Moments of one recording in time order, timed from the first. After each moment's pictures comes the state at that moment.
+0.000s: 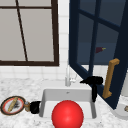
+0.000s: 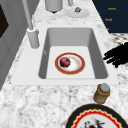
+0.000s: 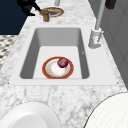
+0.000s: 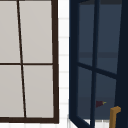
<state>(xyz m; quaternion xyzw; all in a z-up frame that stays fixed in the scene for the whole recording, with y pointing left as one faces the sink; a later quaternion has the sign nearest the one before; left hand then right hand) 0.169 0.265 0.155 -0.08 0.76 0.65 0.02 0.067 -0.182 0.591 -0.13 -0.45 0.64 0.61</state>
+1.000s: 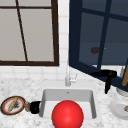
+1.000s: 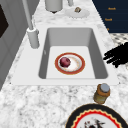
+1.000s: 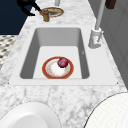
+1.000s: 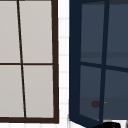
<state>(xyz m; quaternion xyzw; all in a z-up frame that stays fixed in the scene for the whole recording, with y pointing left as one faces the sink) 0.169 0.265 0.155 -0.08 0.76 0.65 0.02 0.147 -0.287 0.573 -0.06 -0.55 0.62 0.55</state>
